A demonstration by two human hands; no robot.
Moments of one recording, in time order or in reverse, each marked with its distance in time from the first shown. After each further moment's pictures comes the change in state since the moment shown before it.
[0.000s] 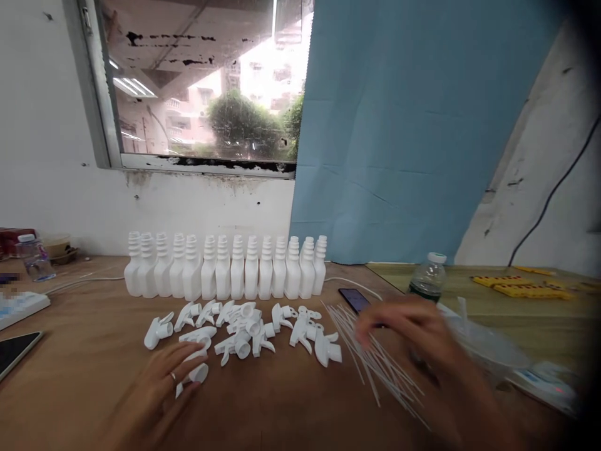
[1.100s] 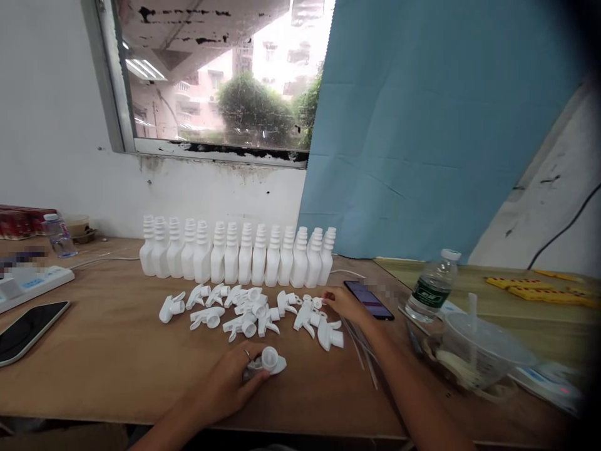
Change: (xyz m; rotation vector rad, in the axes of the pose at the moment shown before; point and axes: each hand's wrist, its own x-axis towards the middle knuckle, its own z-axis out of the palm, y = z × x) left_hand 0.037 0.079 0.048 -0.713 -0.456 -0.215; right_hand 0.058 0.156 0.076 -0.336 -0.158 0.215
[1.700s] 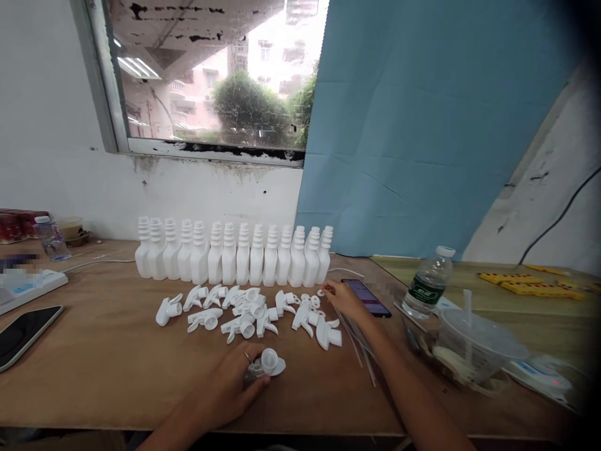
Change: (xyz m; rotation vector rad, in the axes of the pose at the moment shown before) left_hand -0.003 -0.001 0.002 0.077 -0.006 0.018; right_hand 0.000 -0.003 -0.005 0.010 0.160 -0.001
